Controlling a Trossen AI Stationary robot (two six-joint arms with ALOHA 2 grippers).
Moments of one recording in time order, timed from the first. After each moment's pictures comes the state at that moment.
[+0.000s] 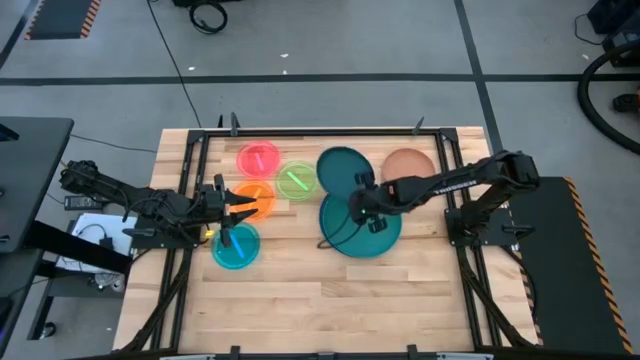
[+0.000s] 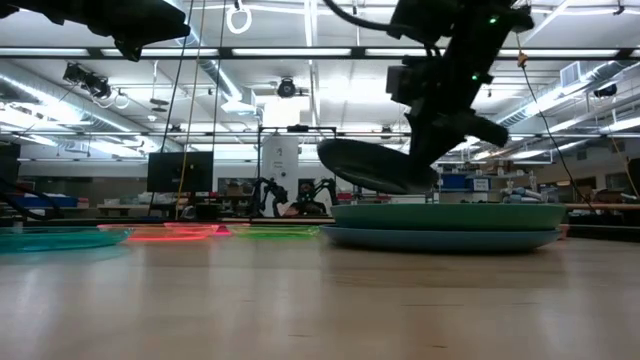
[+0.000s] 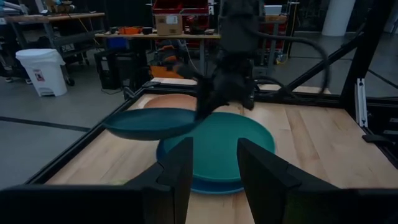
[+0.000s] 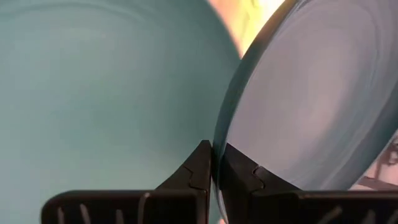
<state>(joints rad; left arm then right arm) -0.37 0.56 0.43 0.01 -0.61 -0.09 0.04 1.56 1.01 -0.61 0.45 -0.40</state>
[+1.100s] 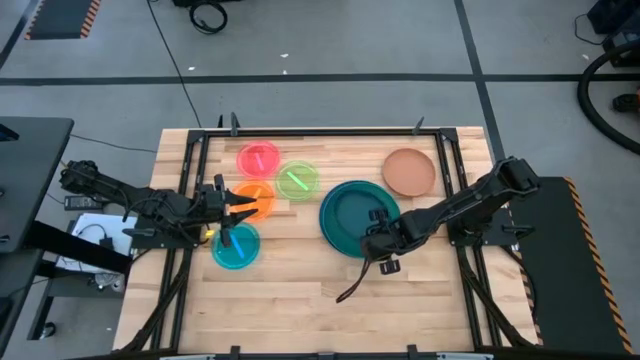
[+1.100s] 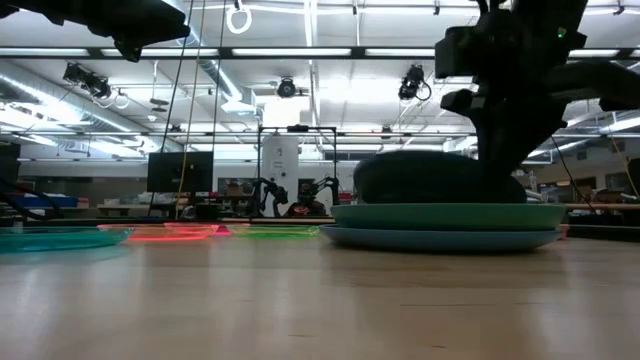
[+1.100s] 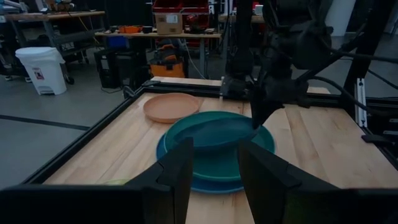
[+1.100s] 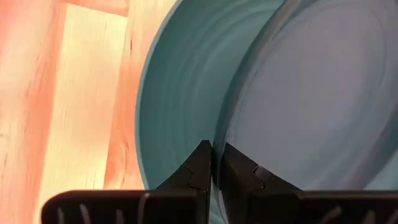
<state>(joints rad) -0.37 0.56 0.43 0.00 -0.61 -0.09 0.35 1.60 1.01 -0.76 0.28 0.14</state>
